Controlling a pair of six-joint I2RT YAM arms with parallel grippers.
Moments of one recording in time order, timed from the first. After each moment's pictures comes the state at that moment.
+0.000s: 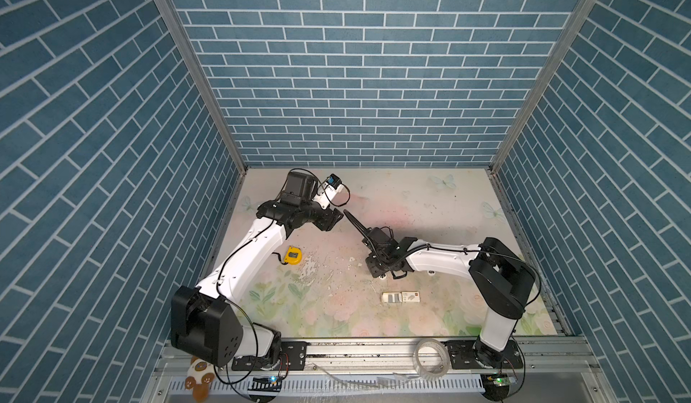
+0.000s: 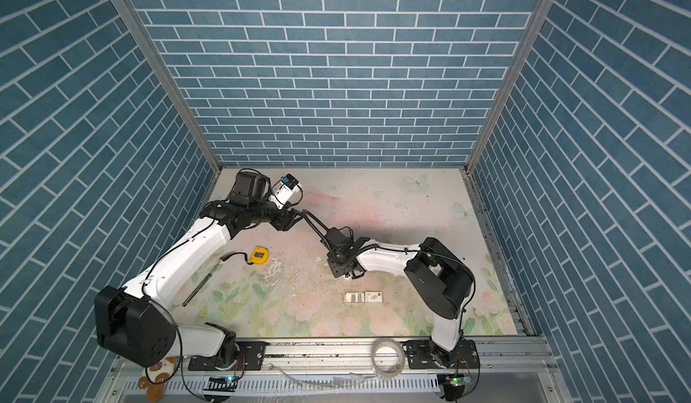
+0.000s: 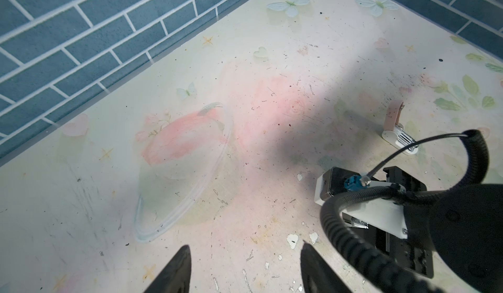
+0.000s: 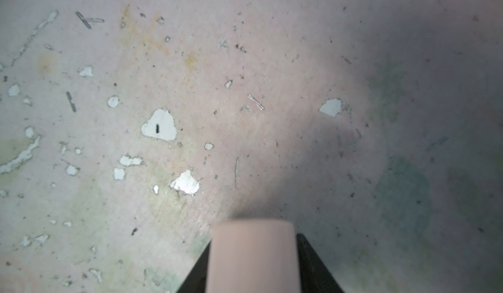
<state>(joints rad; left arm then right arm) -0.34 1.38 1.23 -0.62 0.32 0.28 0.98 1.81 1.08 -0.41 0.10 0.37</state>
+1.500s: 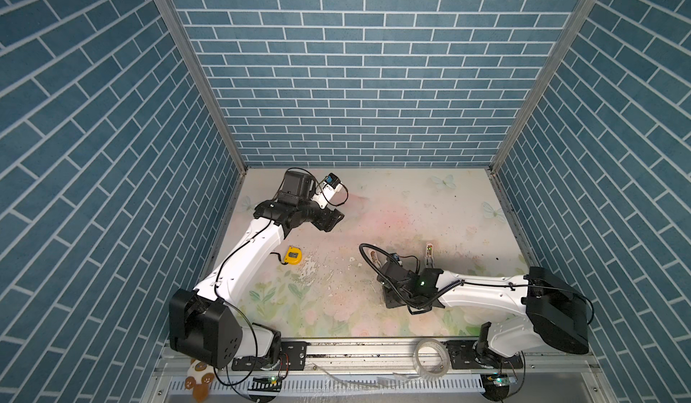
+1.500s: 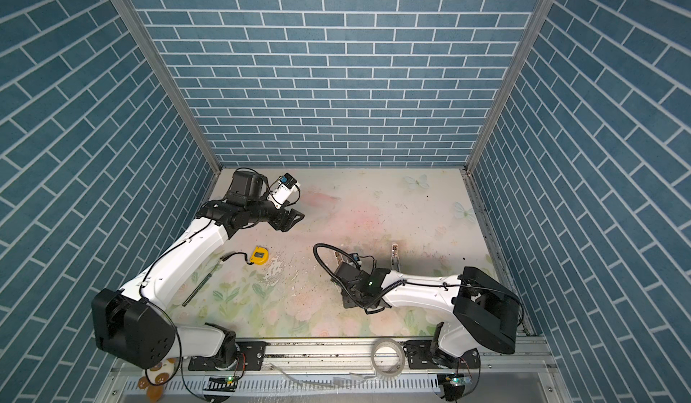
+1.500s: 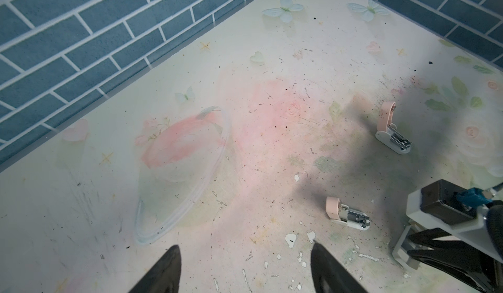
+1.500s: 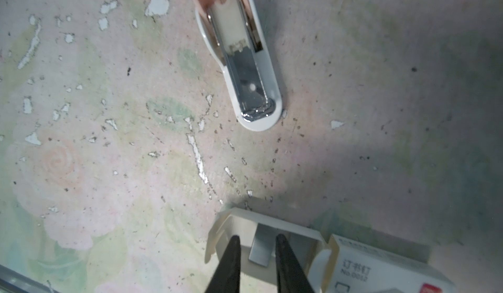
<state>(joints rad) -0.33 1.37 1.24 -0.63 0.35 0.30 1.18 1.47 0.76 -0.48 0.13 0.87</state>
